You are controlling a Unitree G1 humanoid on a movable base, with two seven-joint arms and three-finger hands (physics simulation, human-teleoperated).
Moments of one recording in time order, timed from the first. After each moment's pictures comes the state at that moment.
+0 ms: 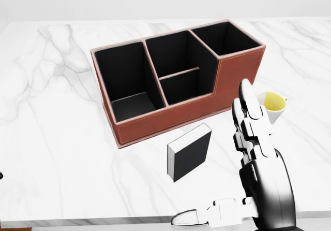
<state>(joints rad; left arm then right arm) 0.08 0.06 0.41 -0.77 -0.53 0.09 0.06 0.24 -0.03 0.15 -0.68 -0.14 0.09 0.03</state>
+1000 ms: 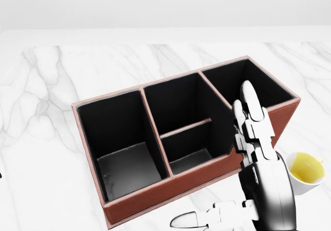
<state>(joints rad) 0.08 0.06 0.41 -0.77 -0.53 0.09 0.06 0.26 -0.03 0.16 -0.69 -0.12 0.09 0.02</state>
